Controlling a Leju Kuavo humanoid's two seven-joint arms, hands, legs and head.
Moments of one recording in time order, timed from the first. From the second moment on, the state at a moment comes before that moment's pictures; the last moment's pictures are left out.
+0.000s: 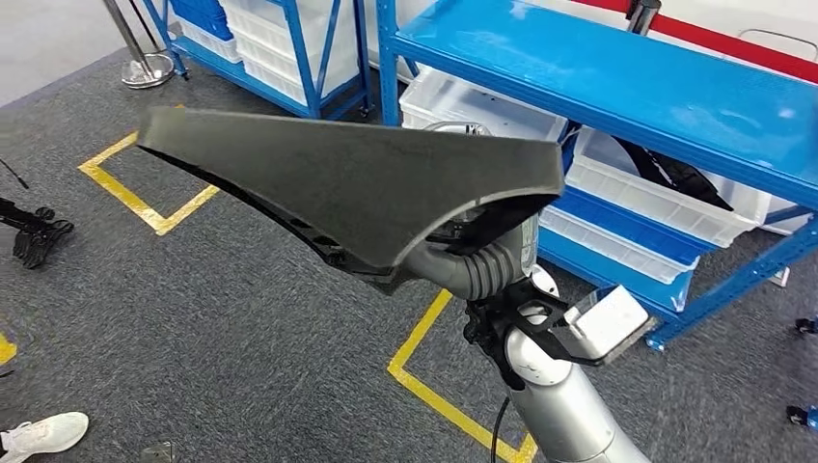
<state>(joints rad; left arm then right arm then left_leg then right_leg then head) -0.14 -0.08 0.63 -0.23 -0.38 0.26 -0.57 -0.45 0.02 0.61 -1.82 -0.10 -0.14 -0.48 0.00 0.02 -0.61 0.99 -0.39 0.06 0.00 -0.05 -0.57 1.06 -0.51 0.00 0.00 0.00</state>
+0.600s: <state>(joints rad) -0.14 -0.09 0.64 -0.23 -0.37 0.26 -0.58 -0.44 0.01 0.62 -1.83 -0.10 -0.13 -0.48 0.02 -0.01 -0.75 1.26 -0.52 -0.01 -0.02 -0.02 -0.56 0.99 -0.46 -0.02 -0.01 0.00</state>
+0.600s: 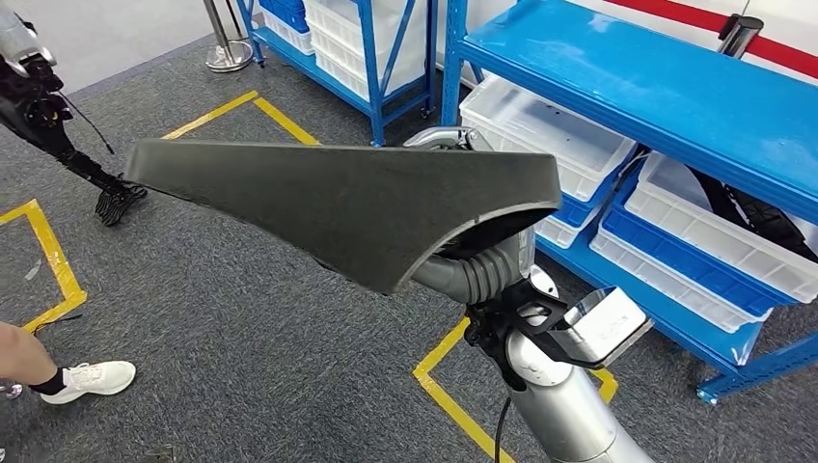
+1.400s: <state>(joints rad) -0.14 -0.09 0.64 -0.23 -0.37 0.26 -0.58 -0.43 0.00 0.62 -1.85 -0.12 -0.12 -0.47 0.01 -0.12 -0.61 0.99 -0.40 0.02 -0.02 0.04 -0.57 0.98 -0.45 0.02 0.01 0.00</state>
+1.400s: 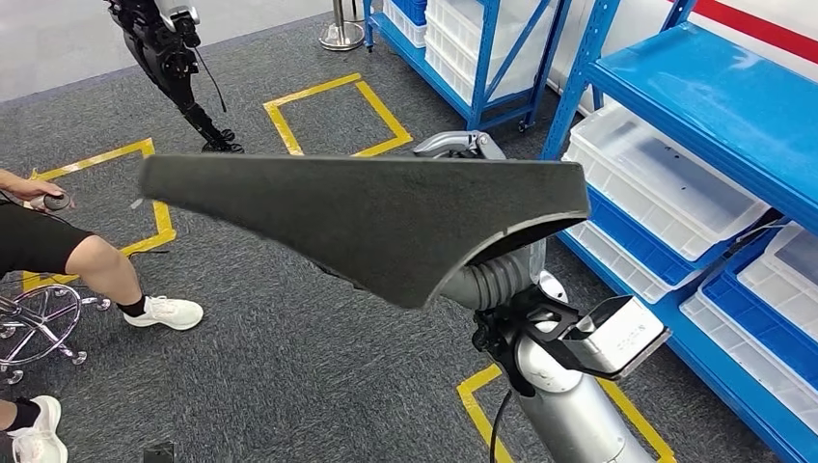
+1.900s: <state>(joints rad) -0.14 -0.09 0.64 -0.23 -0.38 0.26 -0.57 -0.43 0.00 0.62 -1.86 -0.12 -0.11 -0.48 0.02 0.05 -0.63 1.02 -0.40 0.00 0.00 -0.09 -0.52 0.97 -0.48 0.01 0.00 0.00</state>
